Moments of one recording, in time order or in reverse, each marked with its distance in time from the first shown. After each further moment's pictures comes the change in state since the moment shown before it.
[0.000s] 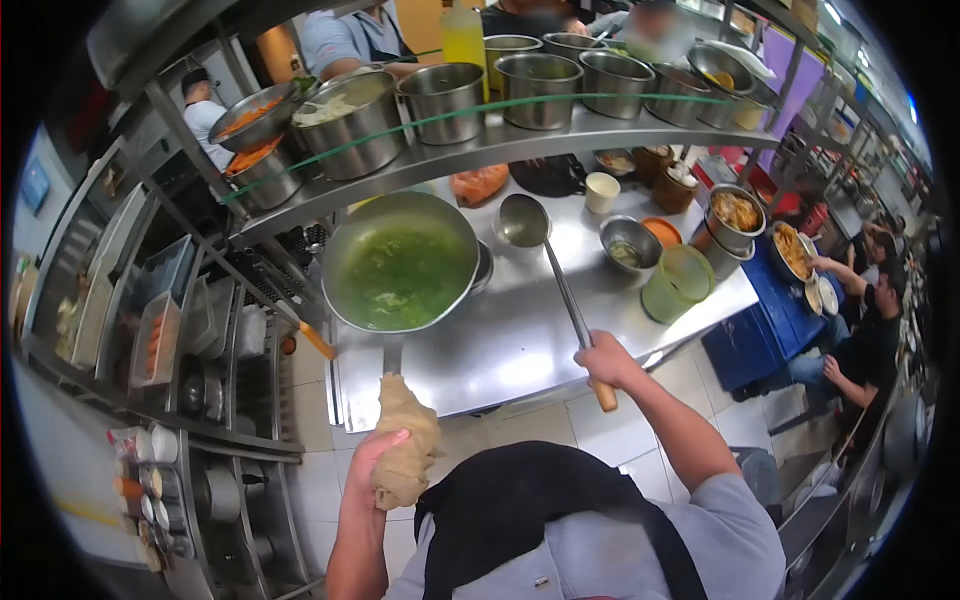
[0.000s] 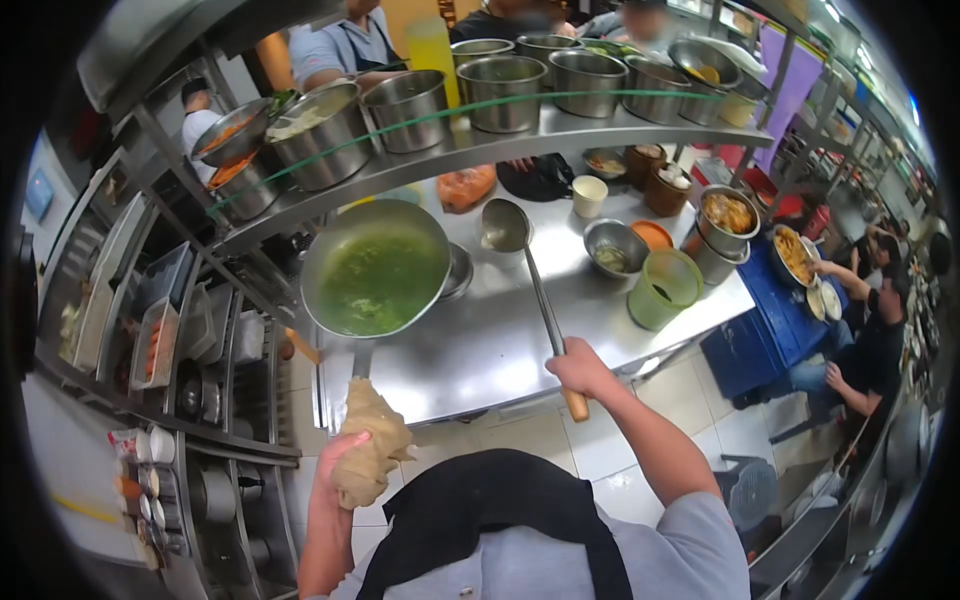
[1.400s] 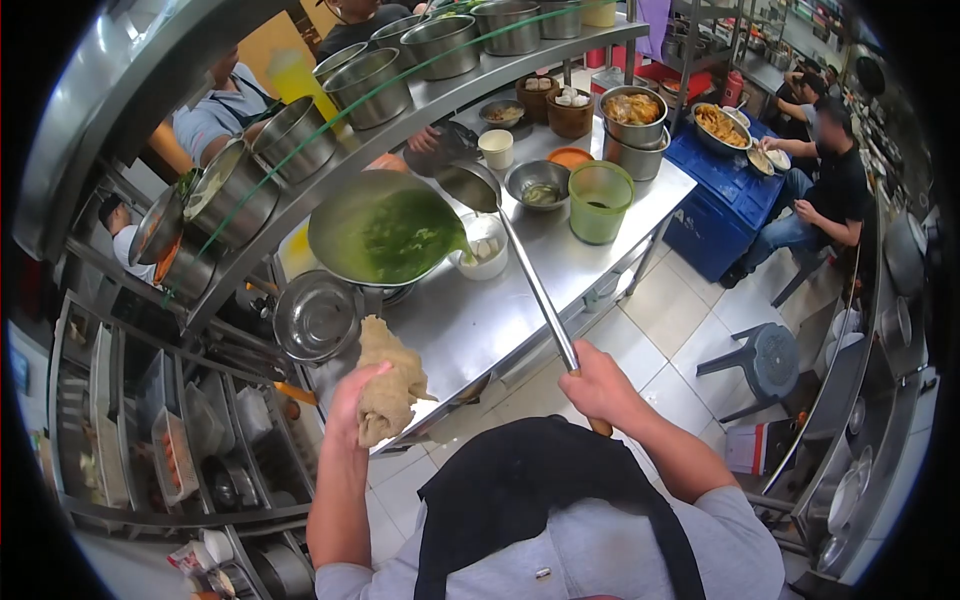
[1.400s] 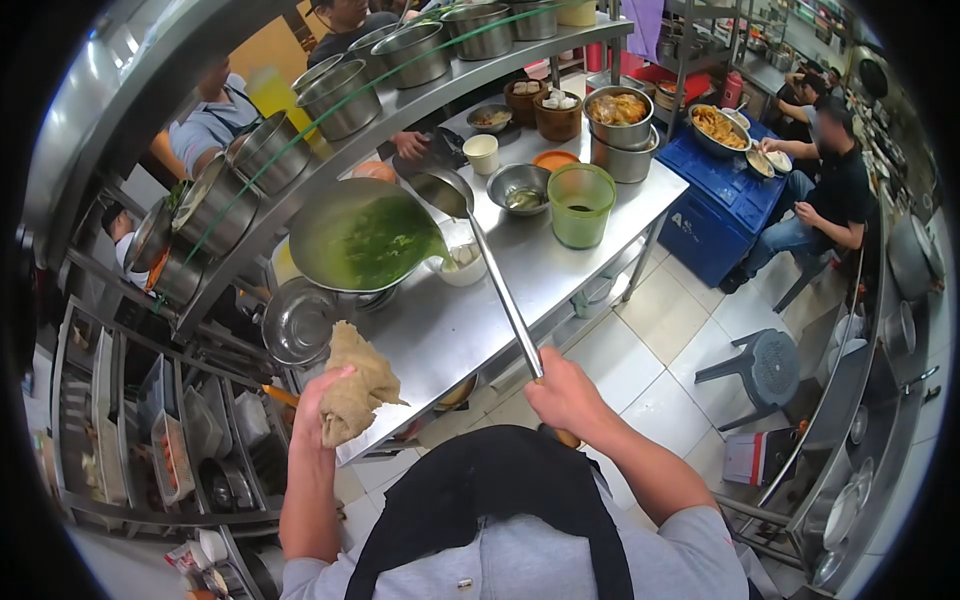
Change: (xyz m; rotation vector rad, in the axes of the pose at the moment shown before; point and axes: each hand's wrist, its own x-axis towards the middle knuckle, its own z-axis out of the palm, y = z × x) left_hand 0.090 0.043 0.055 0.344 -0.208 -0.099; right_hand -0.176 0.024 0.027 -0.063 0.302 -0.021
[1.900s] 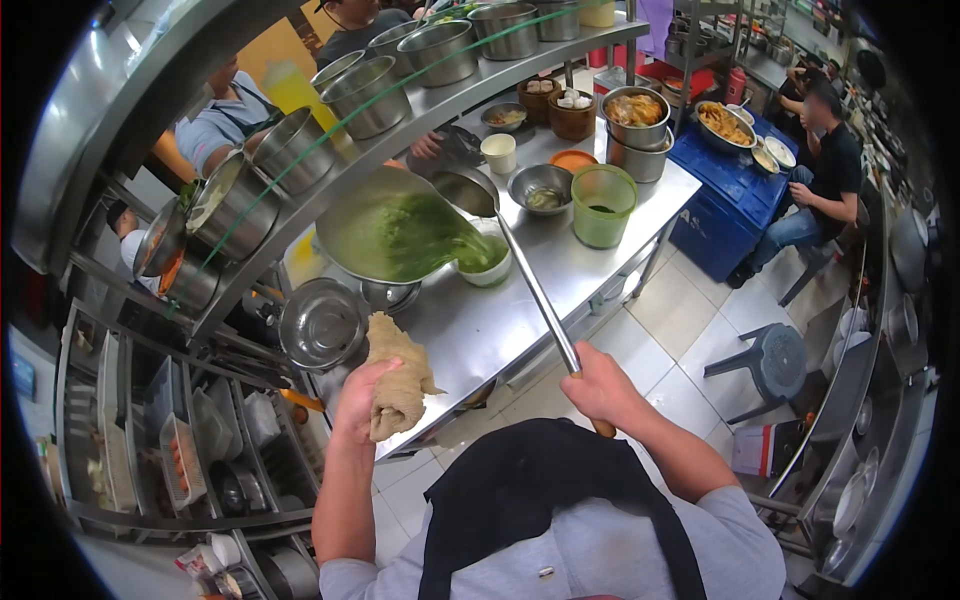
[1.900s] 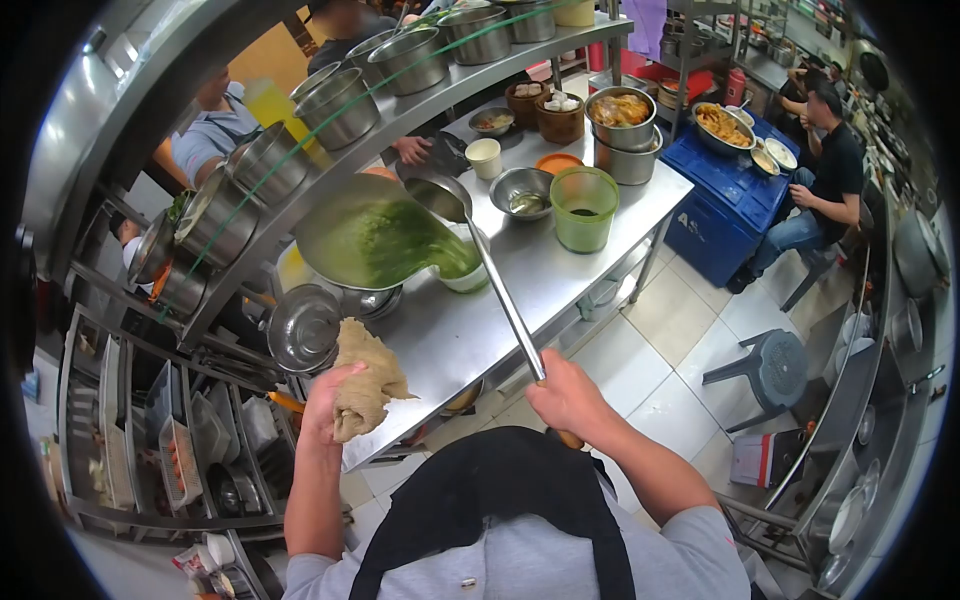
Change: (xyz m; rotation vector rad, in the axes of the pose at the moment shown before) left_hand 0.017 0.009 0.014 0.056 -0.017 -0.002; right_hand 0.011 0.000 -0.004 -0.006 -0.004 -0.025
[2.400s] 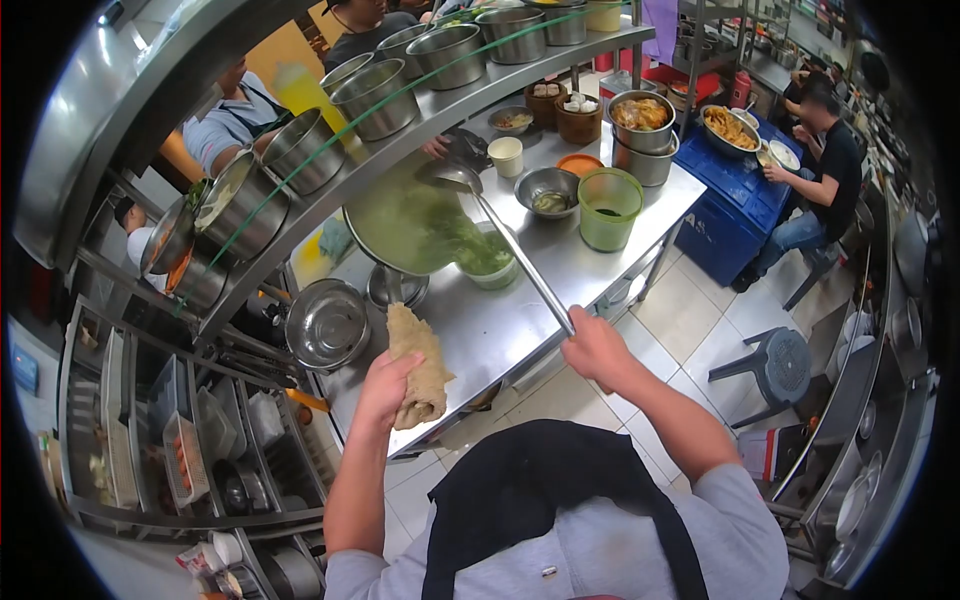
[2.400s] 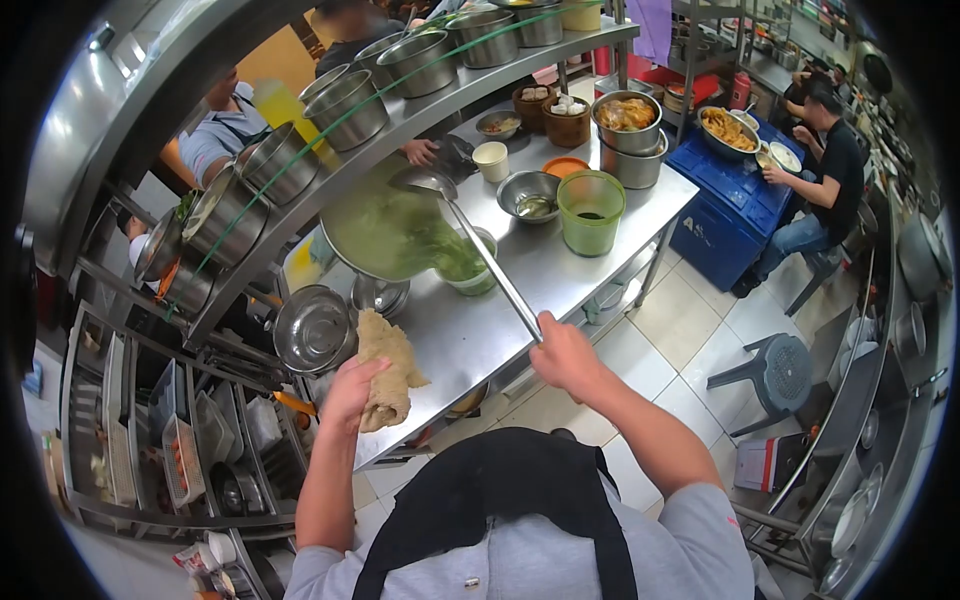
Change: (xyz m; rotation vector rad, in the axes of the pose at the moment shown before) left_hand 0.024 -0.015 0.009 0.189 0.020 0.142; right_hand 0.068 0.026 0.010 -0.209 0.135 -0.215
